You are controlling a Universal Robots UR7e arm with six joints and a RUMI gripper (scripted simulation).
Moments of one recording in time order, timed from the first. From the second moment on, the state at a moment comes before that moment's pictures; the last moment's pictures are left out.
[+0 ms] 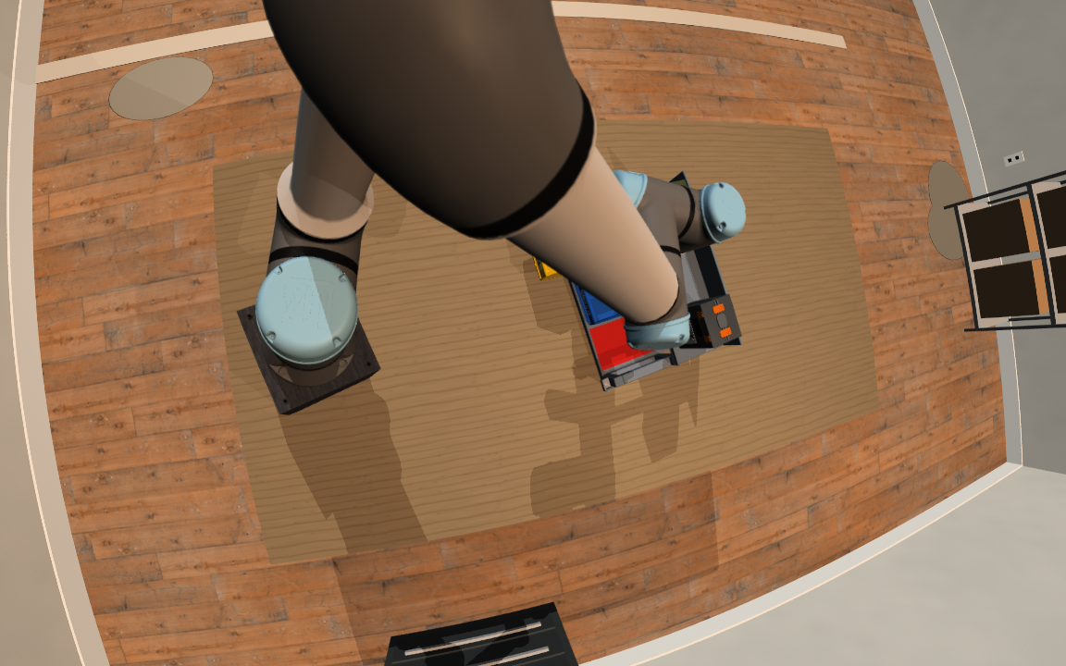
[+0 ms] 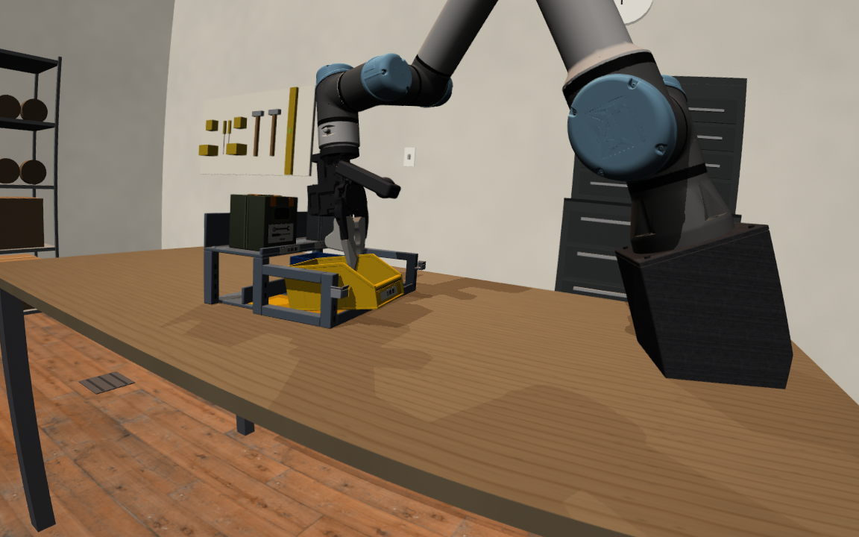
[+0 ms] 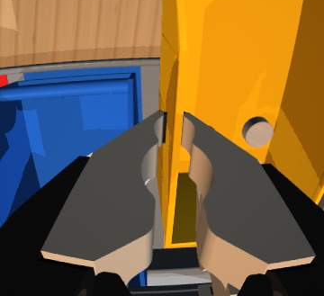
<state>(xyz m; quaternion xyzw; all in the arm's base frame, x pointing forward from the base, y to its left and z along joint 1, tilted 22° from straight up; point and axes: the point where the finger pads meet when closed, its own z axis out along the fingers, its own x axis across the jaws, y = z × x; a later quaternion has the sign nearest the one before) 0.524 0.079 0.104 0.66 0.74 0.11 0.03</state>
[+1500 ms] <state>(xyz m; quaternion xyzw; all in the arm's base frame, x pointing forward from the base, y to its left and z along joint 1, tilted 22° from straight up) 0.538 0.082 0.108 0.66 0.74 0.12 0.04</state>
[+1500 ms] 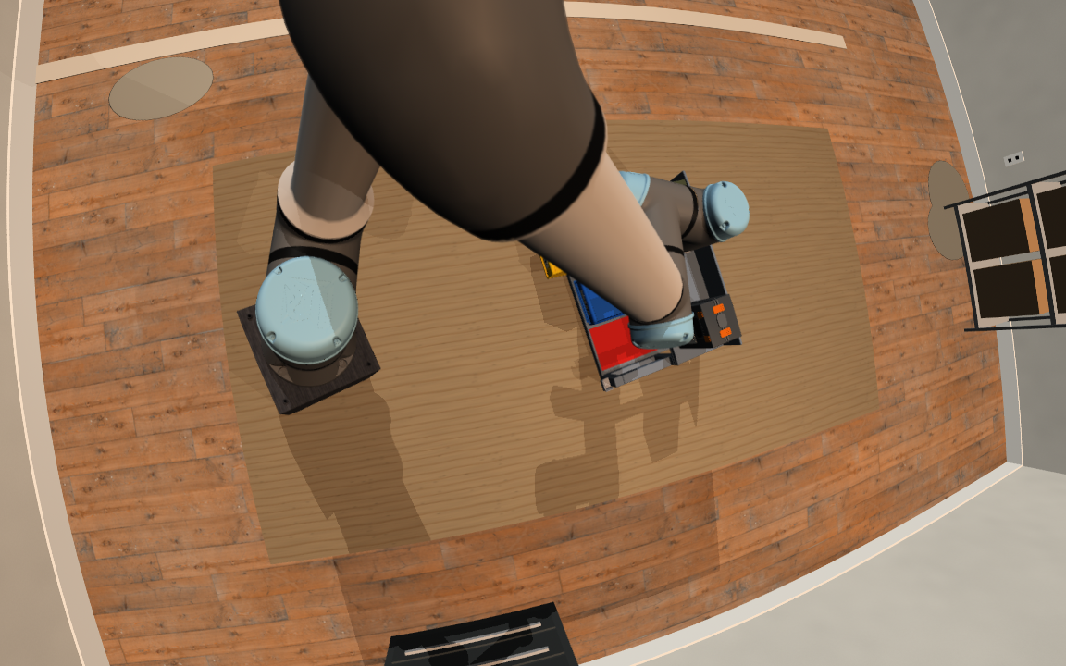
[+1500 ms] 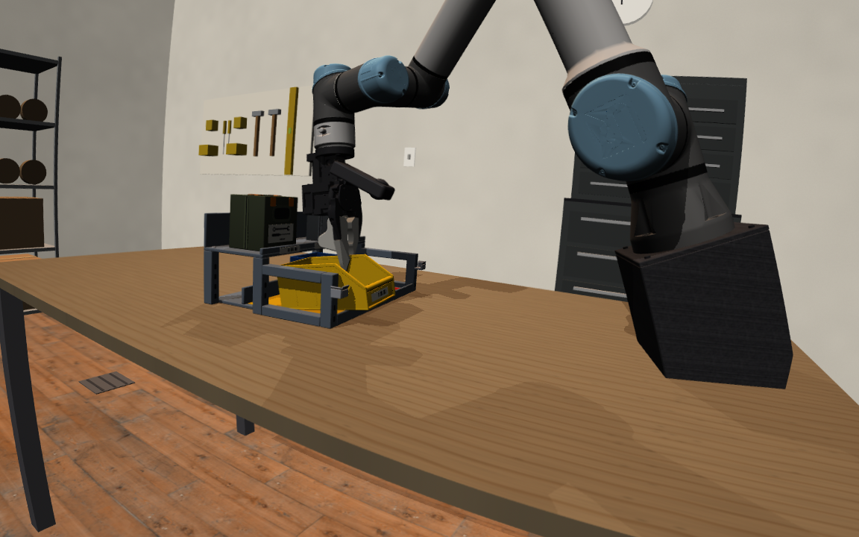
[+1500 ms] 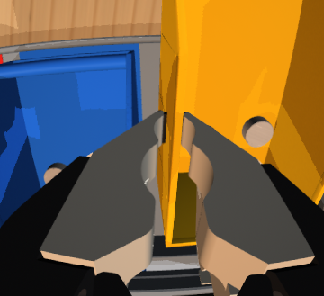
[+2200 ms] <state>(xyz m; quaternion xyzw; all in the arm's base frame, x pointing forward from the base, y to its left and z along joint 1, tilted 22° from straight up) 0.542 0.082 0.109 0.66 0.74 0.13 0.04</state>
